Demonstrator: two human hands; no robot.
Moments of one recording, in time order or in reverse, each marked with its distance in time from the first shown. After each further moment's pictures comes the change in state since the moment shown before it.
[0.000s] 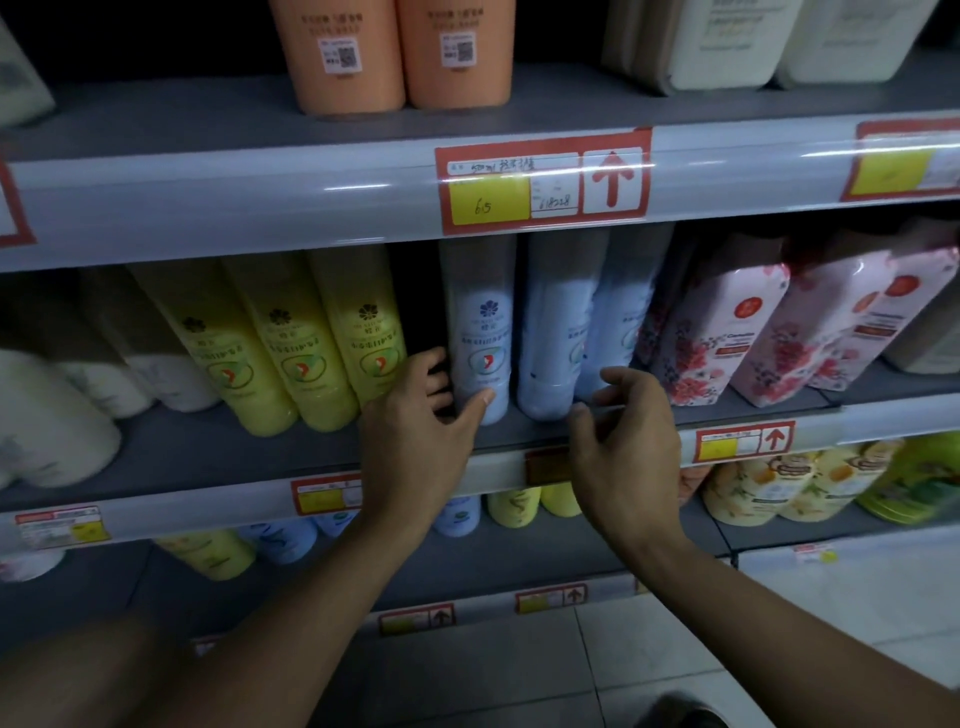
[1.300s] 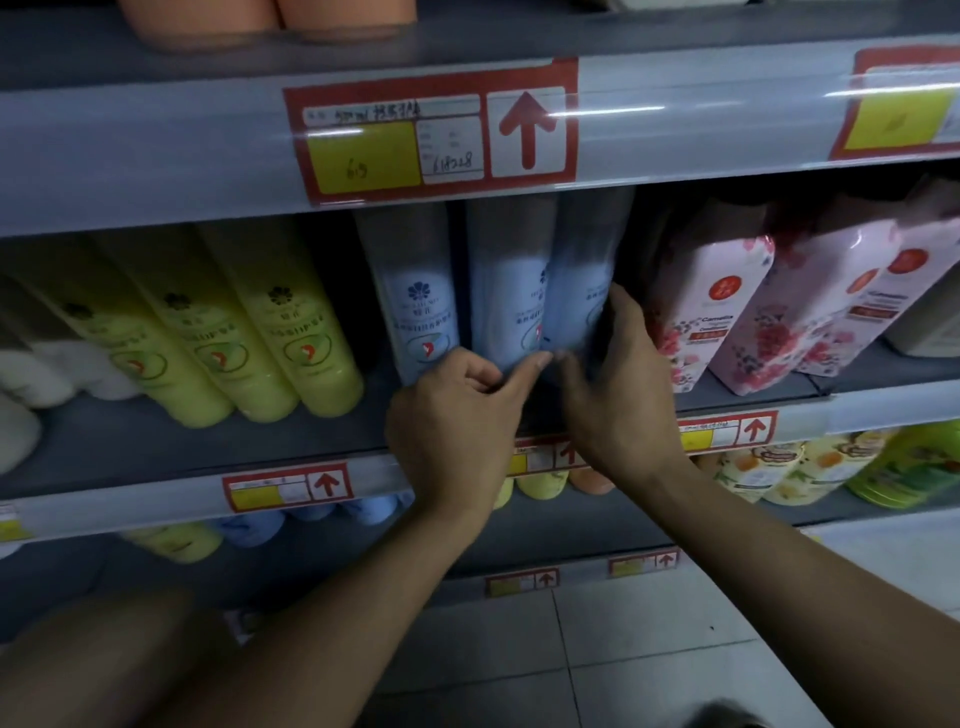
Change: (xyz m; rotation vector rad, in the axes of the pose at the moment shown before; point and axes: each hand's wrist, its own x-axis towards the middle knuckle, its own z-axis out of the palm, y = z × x) left_hand -0.013 0.046 0.081 0.205 0.239 -0.014; right_hand 0.064 0.015 -0.020 -0.006 -0.180 -0.047
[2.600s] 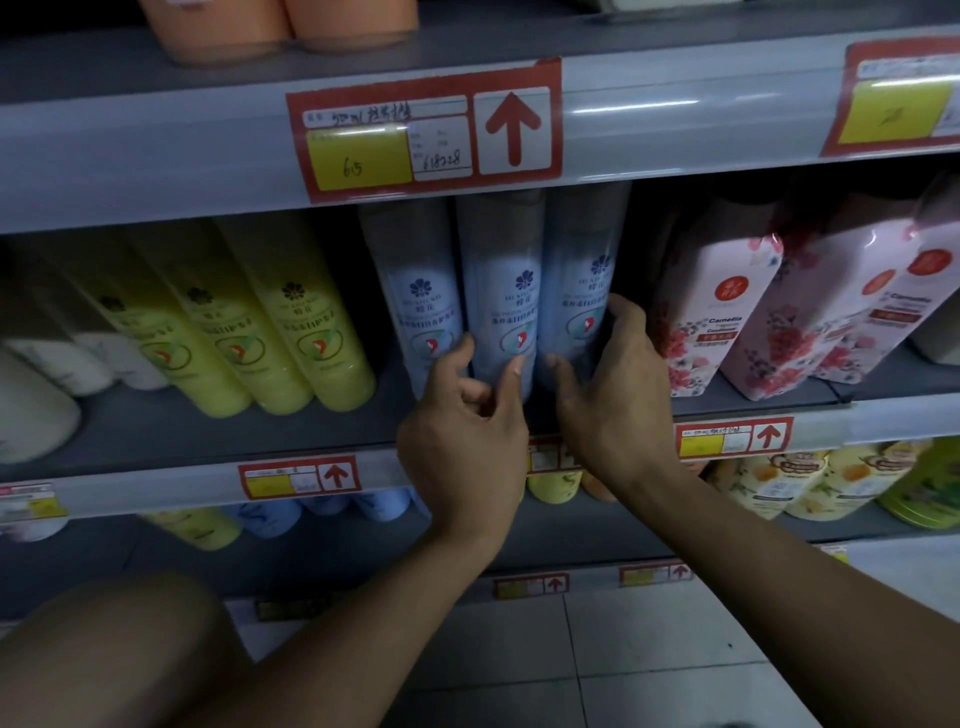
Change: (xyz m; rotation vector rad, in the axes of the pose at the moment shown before) left_hand -0.021 0.006 -0.003 -0.139 0.110 -0.023; right_hand -0.003 0.003 0.005 0.018 0.024 -0.034
